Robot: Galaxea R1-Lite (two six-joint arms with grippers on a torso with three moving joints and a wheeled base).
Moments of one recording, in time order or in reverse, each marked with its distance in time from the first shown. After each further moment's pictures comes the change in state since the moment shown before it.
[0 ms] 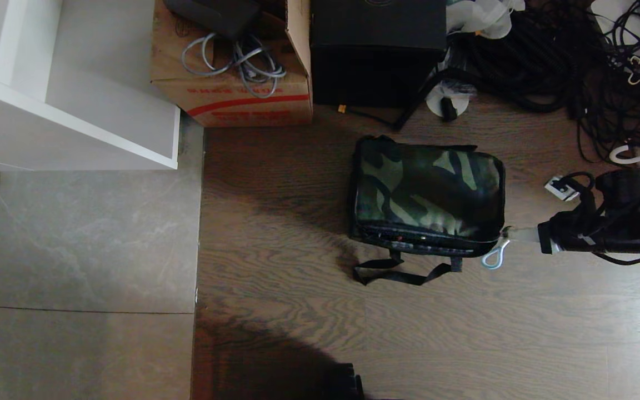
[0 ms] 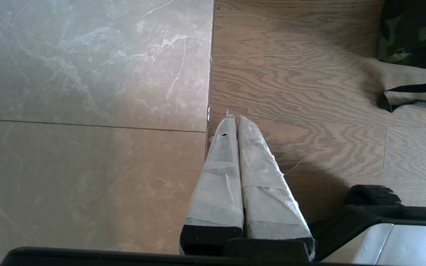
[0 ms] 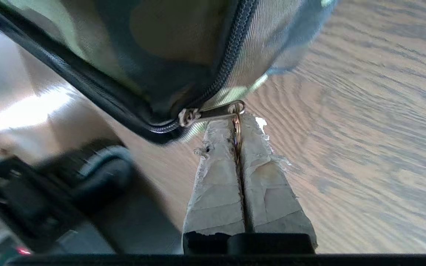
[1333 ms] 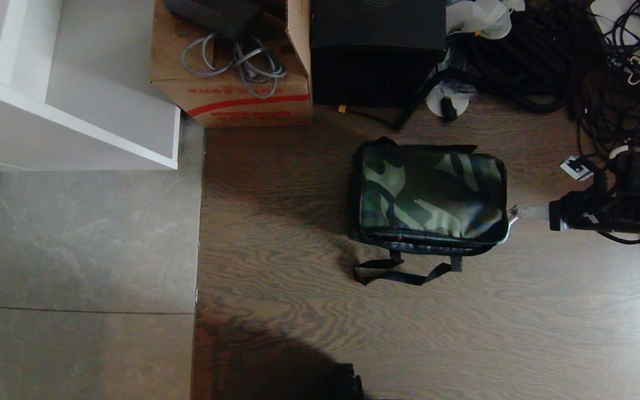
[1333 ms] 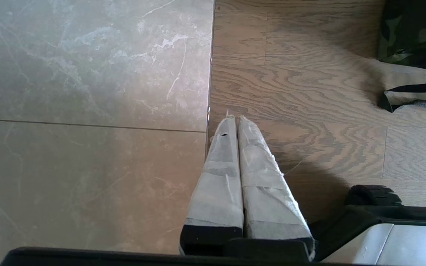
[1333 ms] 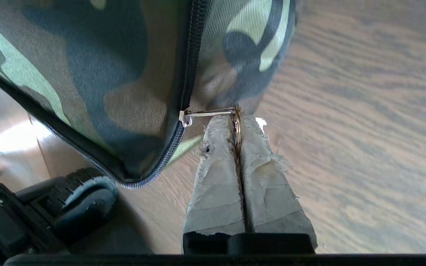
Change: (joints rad) left arm 0.000 0.000 0.000 0.000 0.000 0.000; right arm -0.060 0.073 -0.179 -0.011 0.058 0.037
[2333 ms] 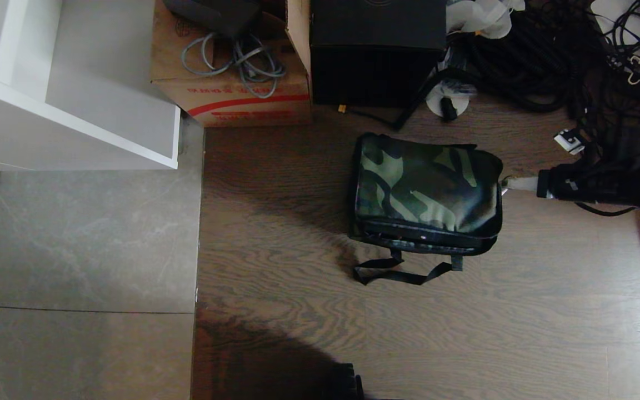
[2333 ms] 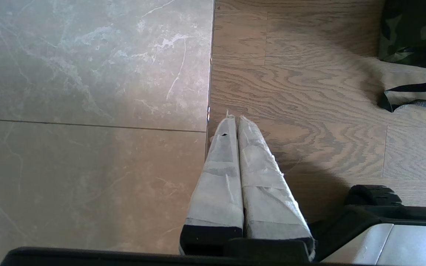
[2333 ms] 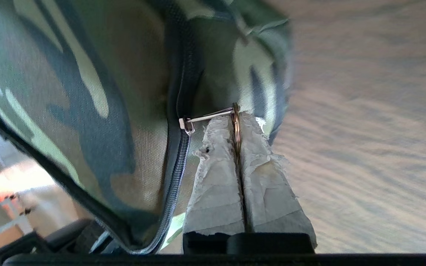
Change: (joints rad) left arm 0.000 0.000 0.000 0.000 0.000 0.001; right arm 0.032 0.083 -0.253 0.006 0.004 0.240
